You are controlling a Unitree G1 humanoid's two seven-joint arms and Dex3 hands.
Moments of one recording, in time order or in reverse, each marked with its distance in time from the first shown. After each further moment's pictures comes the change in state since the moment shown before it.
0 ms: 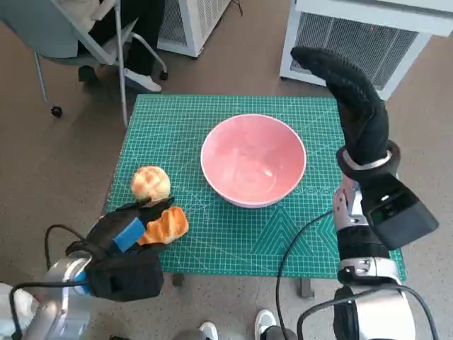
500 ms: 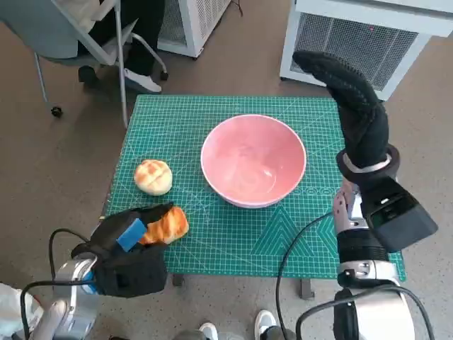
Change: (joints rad) left arm -0.002 -0.022 -0.015 0.081 0.000 -0.055 0.122; right arm 0.019 0.002 0.002 -0.010 -0.002 -0.001 -0.018
